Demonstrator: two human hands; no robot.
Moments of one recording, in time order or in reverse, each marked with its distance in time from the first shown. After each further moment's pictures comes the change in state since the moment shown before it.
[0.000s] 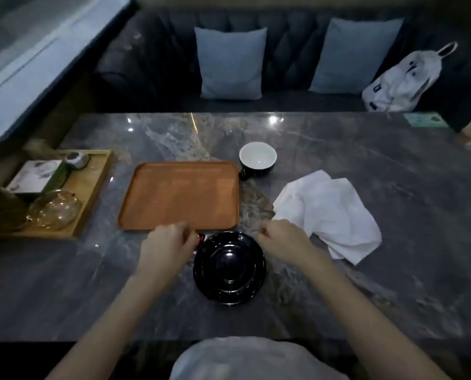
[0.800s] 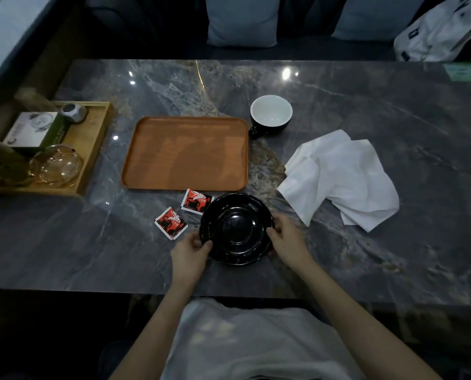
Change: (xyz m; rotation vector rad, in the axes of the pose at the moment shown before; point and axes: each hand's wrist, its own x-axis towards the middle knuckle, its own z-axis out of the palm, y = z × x) left_hand -0.052 -0.021 0.103 -0.737 -0.112 -0.498; right_hand -0.019 0.031 0.091 0.599 0.122 0.215
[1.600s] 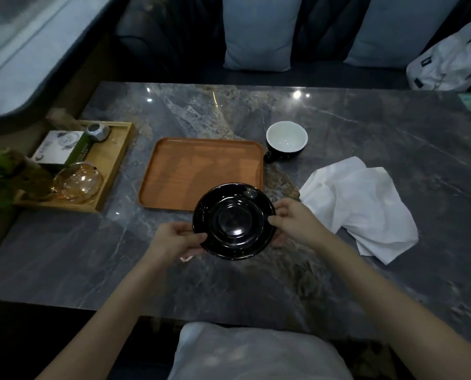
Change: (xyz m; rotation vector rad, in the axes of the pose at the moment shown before) left_hand 0.033 0.068 -0.076 -0.327 -0.261 -0.115; right_hand 0.051 -0.078 -0.033 0.179 -0.287 -0.005
